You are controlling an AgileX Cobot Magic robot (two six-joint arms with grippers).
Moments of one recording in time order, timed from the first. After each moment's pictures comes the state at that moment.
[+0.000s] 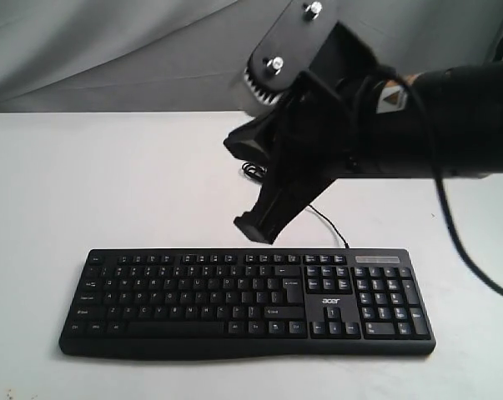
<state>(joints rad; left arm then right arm) 0.04 0.00 0.00 0.03 0.16 -0.02 0.89 1.32 -0.97 0.46 0.28 -0.81</state>
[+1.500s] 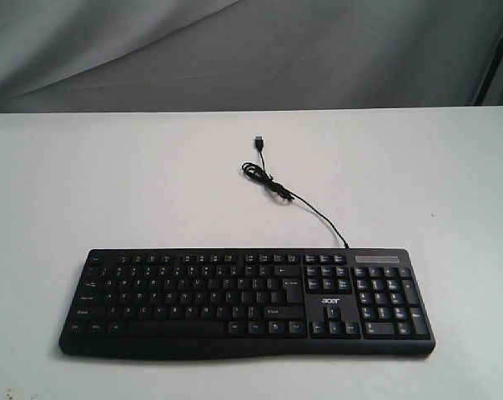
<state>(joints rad) 0.04 0.00 0.00 0.03 0.16 -0.02 -0.05 0.01 -0.15 0.11 0.18 0.02</state>
